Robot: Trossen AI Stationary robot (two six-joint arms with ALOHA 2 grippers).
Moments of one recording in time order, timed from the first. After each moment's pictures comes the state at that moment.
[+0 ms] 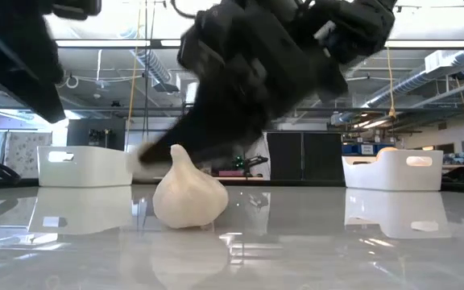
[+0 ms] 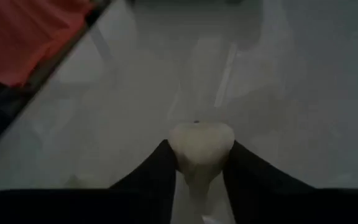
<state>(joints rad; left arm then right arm) -0.71 1.59 1.03 -0.52 -0.41 -1.21 0.23 2.14 1.21 0.35 -0.21 0.14</state>
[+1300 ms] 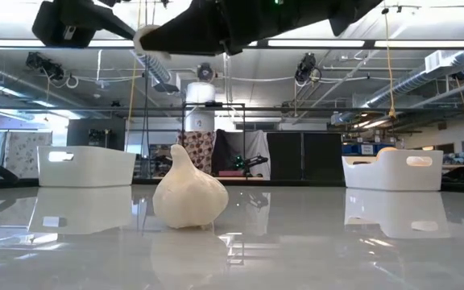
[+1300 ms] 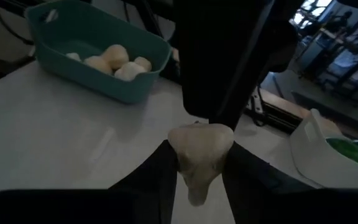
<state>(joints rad) -0.49 1.32 1.03 -0.48 -0.44 -1.47 0.24 1.92 1.20 0.42 0.19 -0.32</state>
